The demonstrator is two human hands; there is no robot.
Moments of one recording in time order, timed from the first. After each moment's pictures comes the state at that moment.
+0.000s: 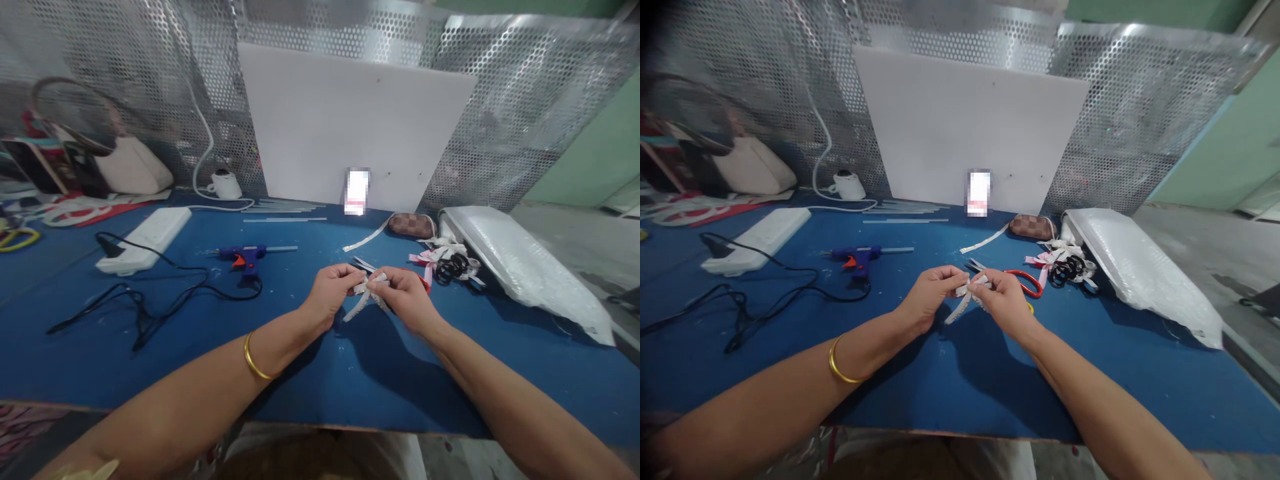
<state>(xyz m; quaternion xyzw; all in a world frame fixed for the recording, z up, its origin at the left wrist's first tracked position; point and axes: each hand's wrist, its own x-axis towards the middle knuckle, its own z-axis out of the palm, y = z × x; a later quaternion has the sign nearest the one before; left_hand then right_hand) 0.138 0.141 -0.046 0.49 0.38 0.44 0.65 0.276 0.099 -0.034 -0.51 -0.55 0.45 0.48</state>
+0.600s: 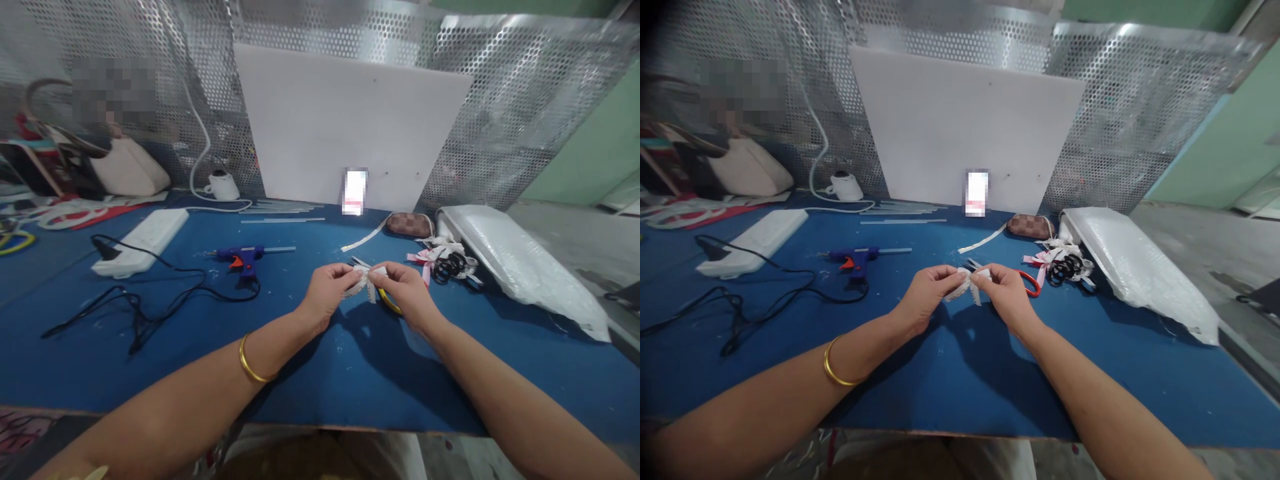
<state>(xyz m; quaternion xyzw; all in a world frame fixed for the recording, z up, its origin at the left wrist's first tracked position) 0.137 0.139 -0.041 0.48 0.39 0.43 0.66 0.283 0.106 -0.036 -0.53 -0.52 0.44 0.51</state>
